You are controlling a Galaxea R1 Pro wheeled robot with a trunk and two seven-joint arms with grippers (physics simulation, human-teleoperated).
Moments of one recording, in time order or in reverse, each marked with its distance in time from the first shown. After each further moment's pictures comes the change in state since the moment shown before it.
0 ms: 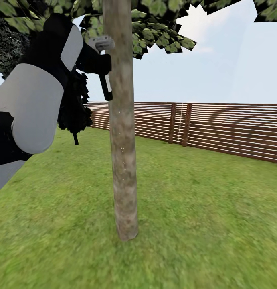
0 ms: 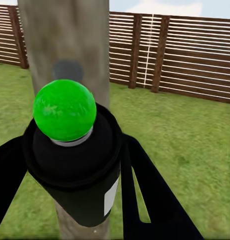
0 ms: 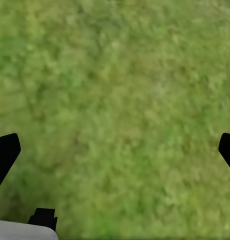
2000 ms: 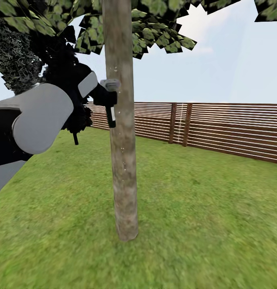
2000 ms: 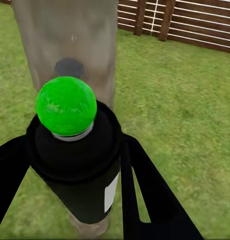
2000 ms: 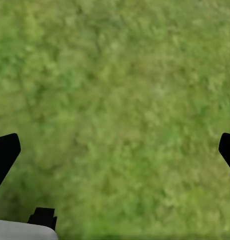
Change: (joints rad) left arm 0.001 -0.002 0.000 0.402 -0.003 -0.168 0.003; right arm 0.000 0.000 0.000 0.001 0.000 0.000 0.000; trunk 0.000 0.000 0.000
